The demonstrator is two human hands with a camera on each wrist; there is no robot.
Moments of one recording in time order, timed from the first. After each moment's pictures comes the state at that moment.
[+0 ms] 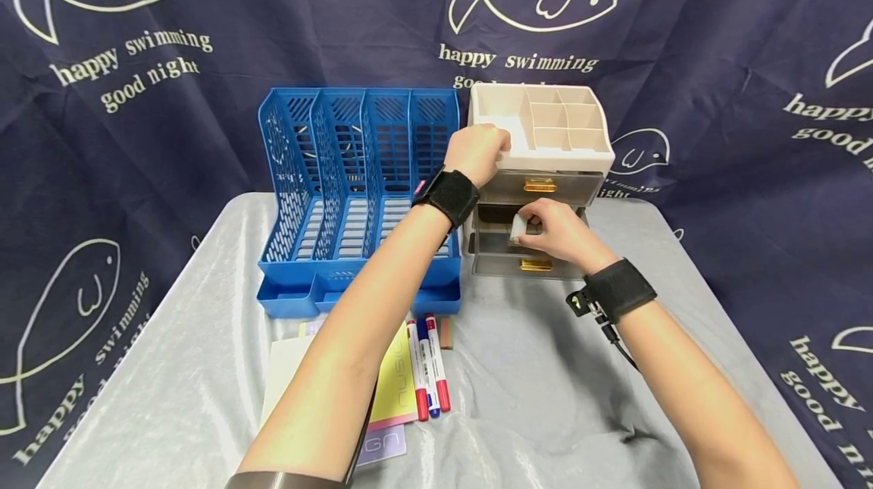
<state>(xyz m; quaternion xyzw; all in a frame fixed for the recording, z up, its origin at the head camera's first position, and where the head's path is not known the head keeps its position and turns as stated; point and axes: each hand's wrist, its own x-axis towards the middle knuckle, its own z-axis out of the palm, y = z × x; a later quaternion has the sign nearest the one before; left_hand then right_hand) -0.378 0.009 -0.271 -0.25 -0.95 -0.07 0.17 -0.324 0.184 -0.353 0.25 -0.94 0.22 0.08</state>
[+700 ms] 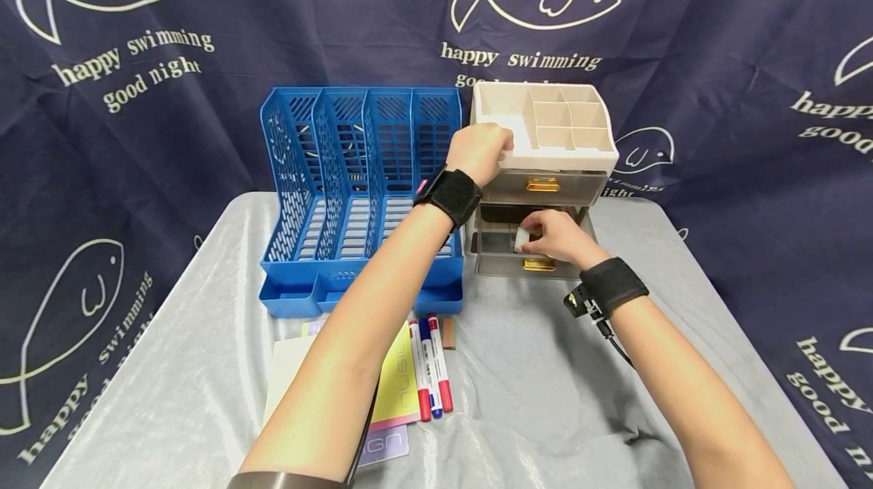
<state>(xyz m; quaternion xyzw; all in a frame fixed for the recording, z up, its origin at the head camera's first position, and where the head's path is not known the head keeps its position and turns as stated) -0.379 0.010 -0.271 -0.25 -0.95 -0.07 0.17 -0.338 0.189 -0.372 0.18 -0.96 0.23 -0.03</state>
